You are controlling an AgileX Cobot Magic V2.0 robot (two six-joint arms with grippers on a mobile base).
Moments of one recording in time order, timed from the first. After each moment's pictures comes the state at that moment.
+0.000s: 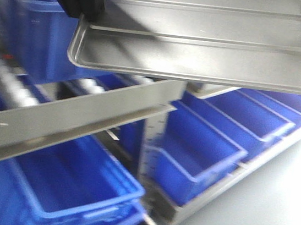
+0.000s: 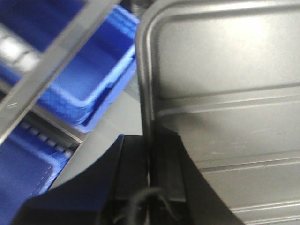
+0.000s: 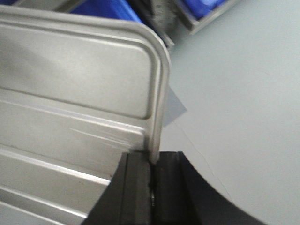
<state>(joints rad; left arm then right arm) -0.88 1.46 -1.31 0.37 0.97 -0.72 0.37 1.16 -1.05 -0.06 0.85 0.40</state>
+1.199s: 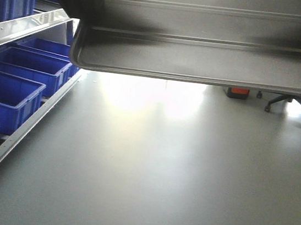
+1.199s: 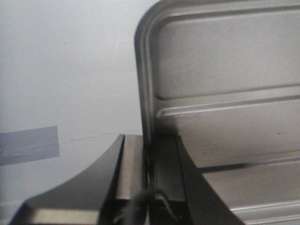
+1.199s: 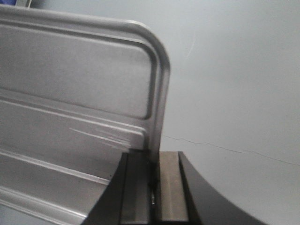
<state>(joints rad) -0.88 1.46 -1.31 0.37 0.97 -0.72 0.37 1.16 -1.05 -0.06 0.86 0.40</state>
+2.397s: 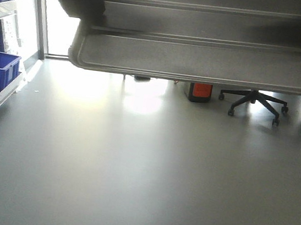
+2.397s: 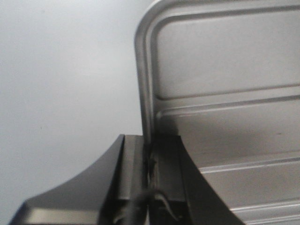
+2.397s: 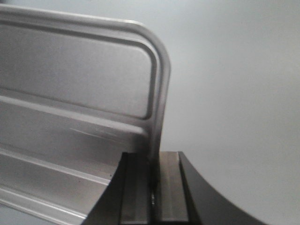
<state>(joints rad) -0.88 1.46 -1.31 0.37 0.97 -0.72 0.37 1.16 -1.05 -0.06 0.86 0.40</state>
